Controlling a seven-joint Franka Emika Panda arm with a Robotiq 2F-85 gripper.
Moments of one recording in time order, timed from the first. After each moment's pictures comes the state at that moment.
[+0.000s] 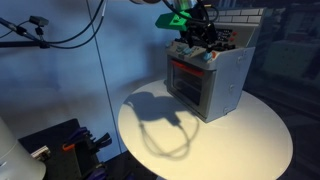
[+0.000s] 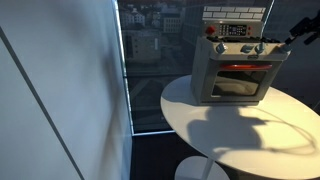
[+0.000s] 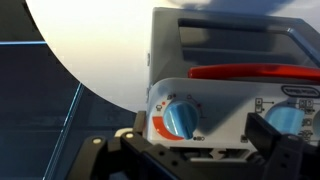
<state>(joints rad) -0.06 0.02 -0.14 -2.14 0.14 2.65 -0.17</state>
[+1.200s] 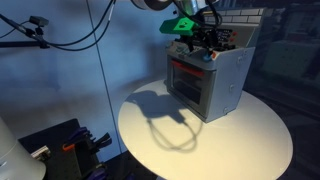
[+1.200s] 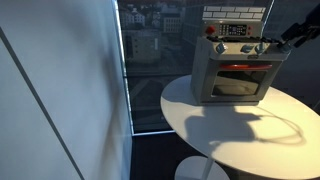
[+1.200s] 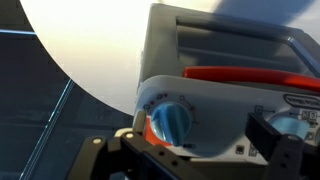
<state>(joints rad) -0.08 0.09 -0.10 -2.08 0.15 2.65 -0.25</state>
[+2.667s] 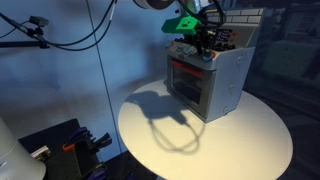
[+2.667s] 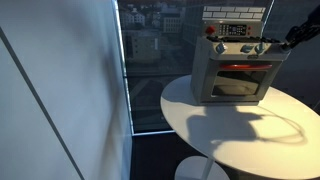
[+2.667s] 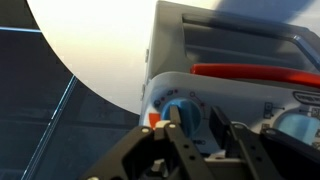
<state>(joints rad) -0.10 0.09 -0.10 -2.07 0.15 2.65 -0.26</state>
